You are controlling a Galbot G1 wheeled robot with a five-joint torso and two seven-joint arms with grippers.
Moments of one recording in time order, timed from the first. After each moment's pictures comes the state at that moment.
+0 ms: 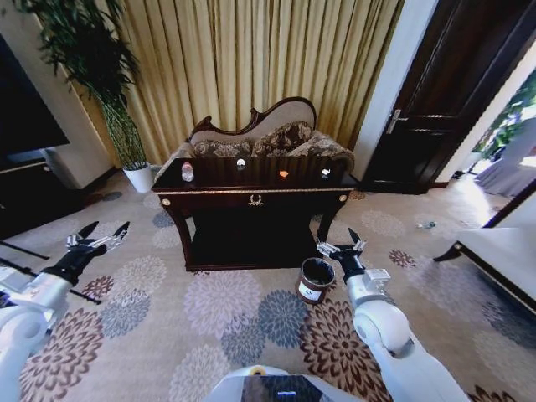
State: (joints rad) left arm 1.68 -0.90 -1.20 -2.08 -0.96 0.20 0.25; right arm -1.48 1.11 0.48 2.24 0.34 -0.18 0.28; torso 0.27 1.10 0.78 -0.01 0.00
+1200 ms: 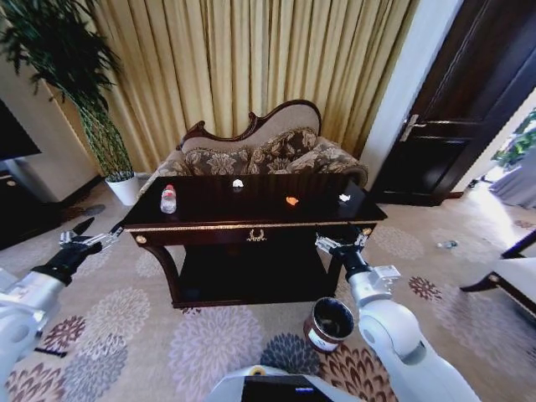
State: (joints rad) left arm 1.70 -0.90 -1.25 -2.13 -0.99 0.23 0.25; right arm -1.47 1.08 0.47 2.33 0.40 -0.24 0.31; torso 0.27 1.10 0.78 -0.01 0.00
